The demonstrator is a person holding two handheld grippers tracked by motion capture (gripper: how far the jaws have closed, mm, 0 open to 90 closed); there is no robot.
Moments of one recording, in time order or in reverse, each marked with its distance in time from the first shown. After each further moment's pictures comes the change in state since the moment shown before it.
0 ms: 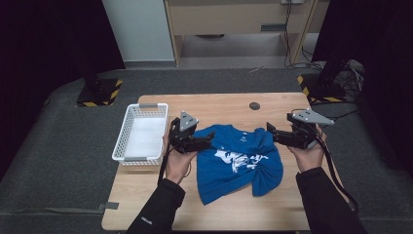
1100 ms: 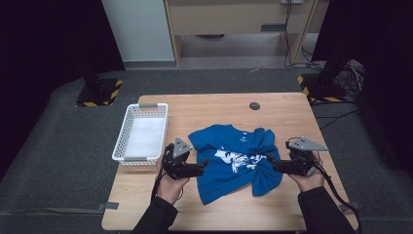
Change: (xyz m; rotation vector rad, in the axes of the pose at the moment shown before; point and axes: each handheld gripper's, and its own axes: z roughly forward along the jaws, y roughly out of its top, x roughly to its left) left arm -0.008 -0.068 -0.020 0.096 -0.032 -0.014; right arm 0.011 -0.075 -0.012 0.160 0.057 -0.022
